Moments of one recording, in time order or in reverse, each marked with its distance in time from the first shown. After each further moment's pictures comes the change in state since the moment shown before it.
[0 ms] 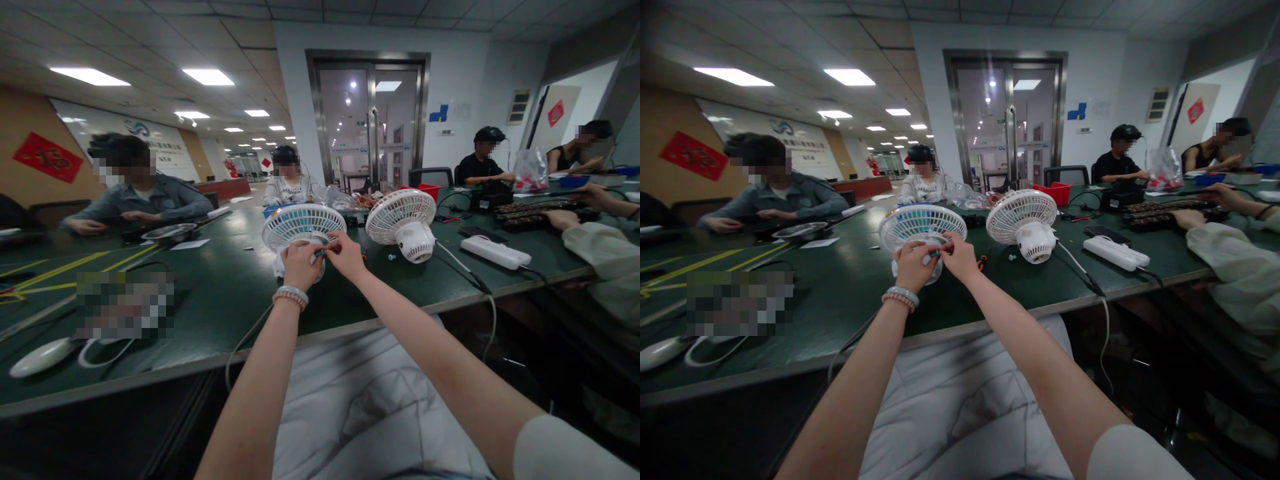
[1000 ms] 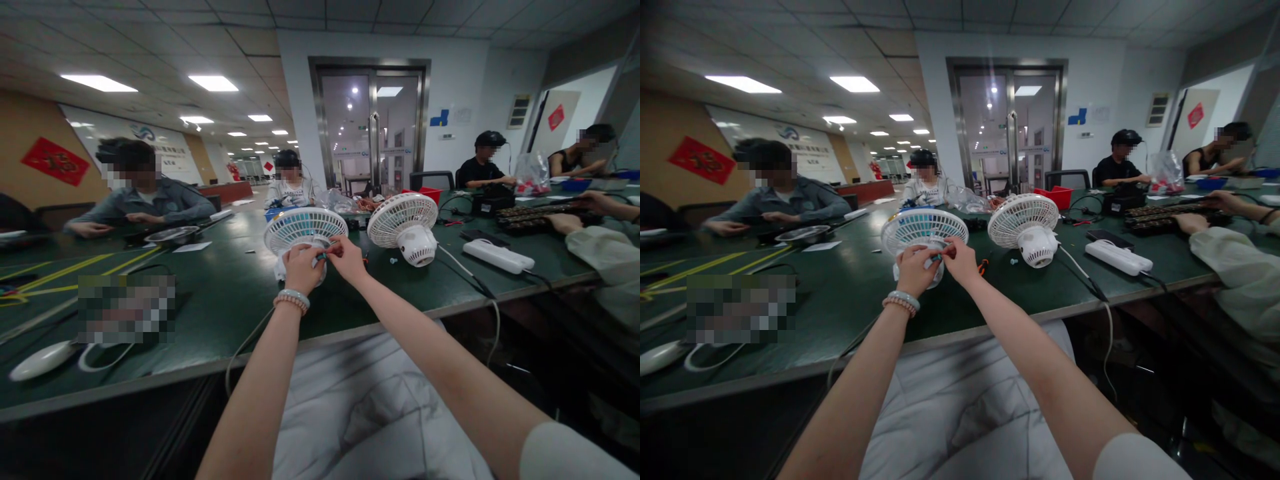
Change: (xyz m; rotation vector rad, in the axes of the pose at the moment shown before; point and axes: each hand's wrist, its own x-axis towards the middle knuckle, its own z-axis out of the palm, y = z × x) left_hand -0.001 -0.002 -0.001 0.003 0.001 0.012; right_hand 0.002 0.005 0.007 0.090 0.019 0.014
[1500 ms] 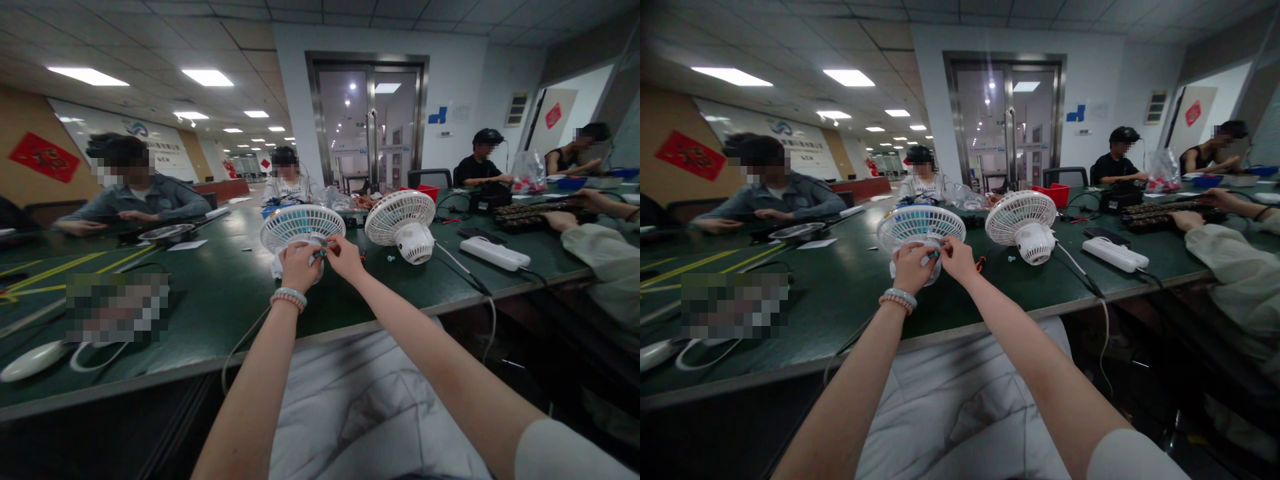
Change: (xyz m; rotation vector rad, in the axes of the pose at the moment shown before) left_hand 0.001 0.002 -0.001 -0.006 0.002 -0.006; right_hand 0.000 -0.002 -0.005 -0.158 -0.024 -0.006
